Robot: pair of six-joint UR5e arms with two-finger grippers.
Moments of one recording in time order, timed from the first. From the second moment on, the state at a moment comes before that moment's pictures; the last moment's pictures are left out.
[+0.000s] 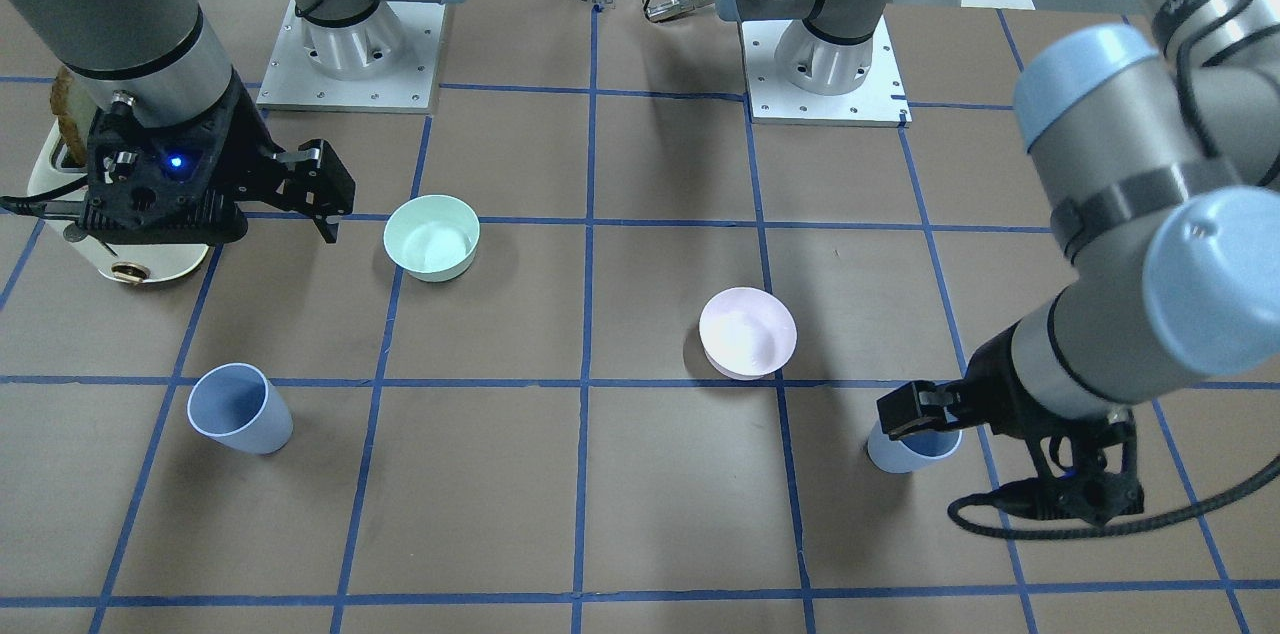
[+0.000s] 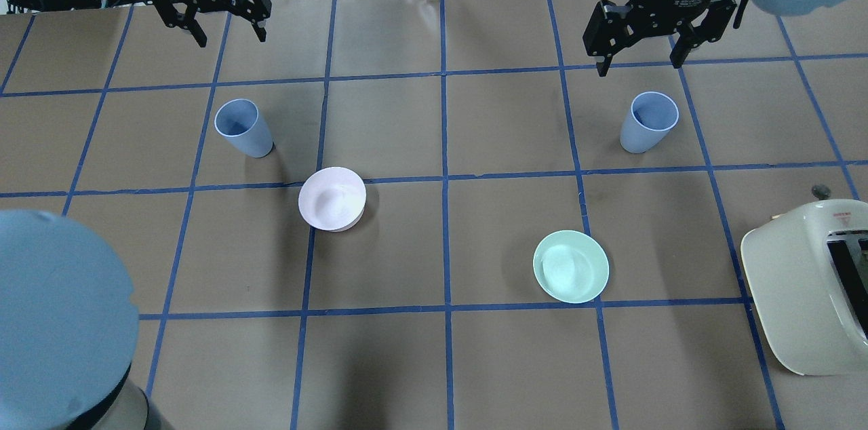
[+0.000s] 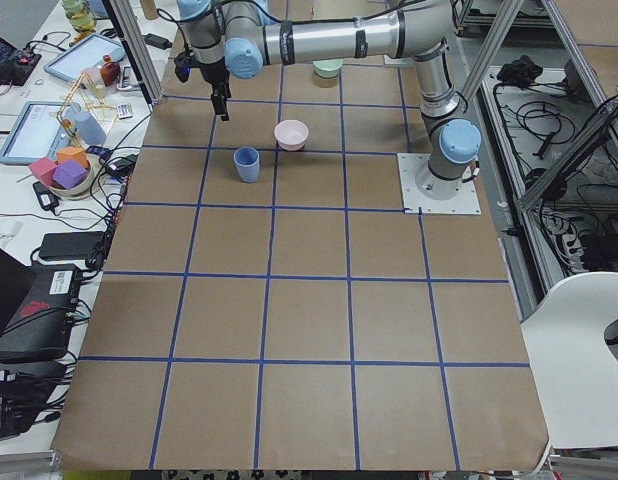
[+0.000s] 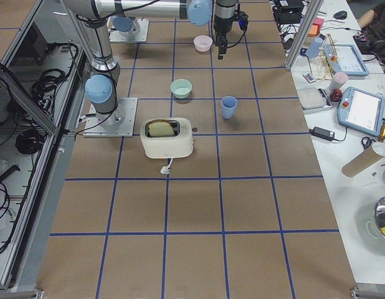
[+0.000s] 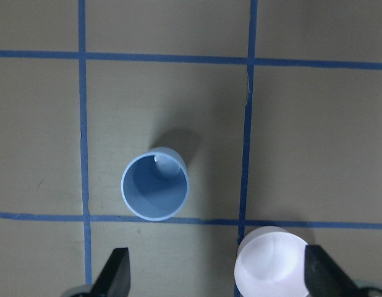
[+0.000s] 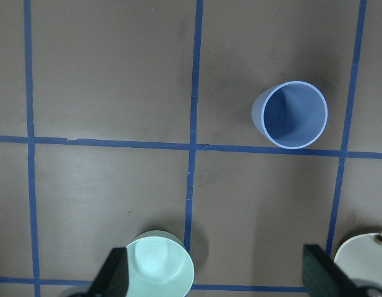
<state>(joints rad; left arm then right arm) -1.47 -2.10 -1.16 -1.56 1.58 0.04 1.56 -1.44 1.47 -1.59 -1.60 -0.07</state>
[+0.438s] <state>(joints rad) -1.47 -2.18 -1.24 -1.55 1.59 0.02 1.55 -1.40 1.47 -1.57 -1.61 -0.08</state>
